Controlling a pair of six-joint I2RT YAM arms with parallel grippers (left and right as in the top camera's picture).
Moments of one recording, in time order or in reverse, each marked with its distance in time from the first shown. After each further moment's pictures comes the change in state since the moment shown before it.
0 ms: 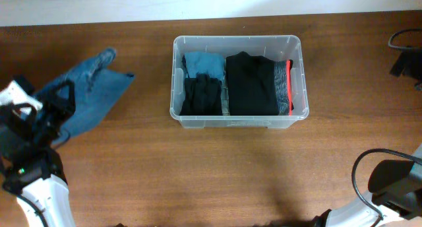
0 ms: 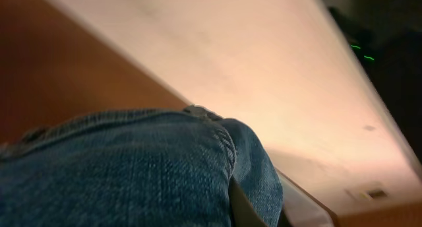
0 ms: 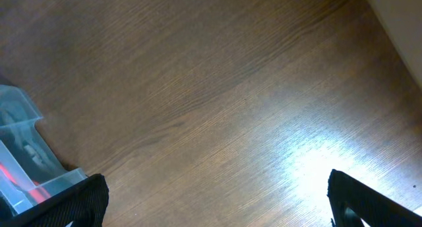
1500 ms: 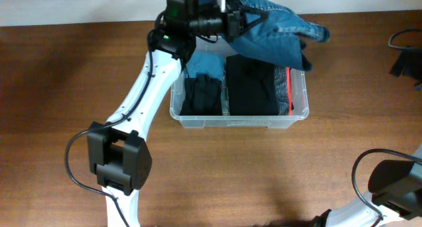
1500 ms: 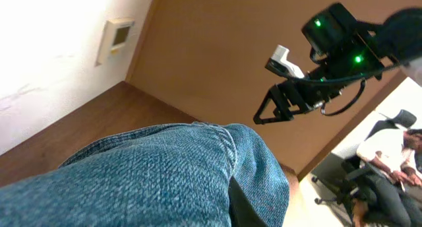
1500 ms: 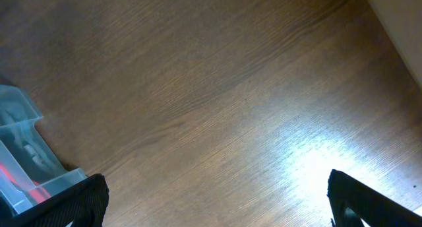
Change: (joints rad) left arm -0.948 0.973 1.110 0.109 0.348 0.209; right arm 0.000 0.000 0.000 0.000 0.000 0.000
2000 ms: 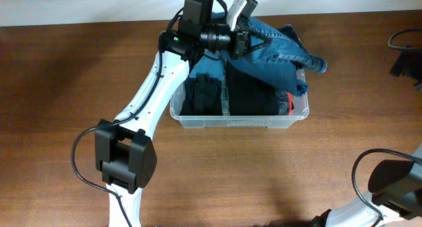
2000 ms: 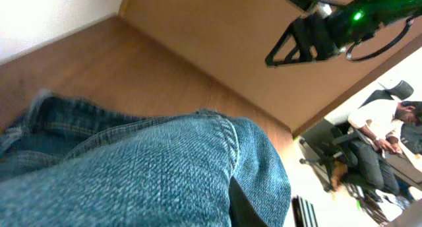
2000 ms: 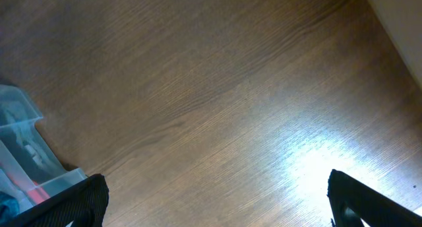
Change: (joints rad) left arm -0.034 0.034 0.021 -0.368 0.002 0.229; right arm 0.000 0.000 0.000 0.000 0.000 0.000
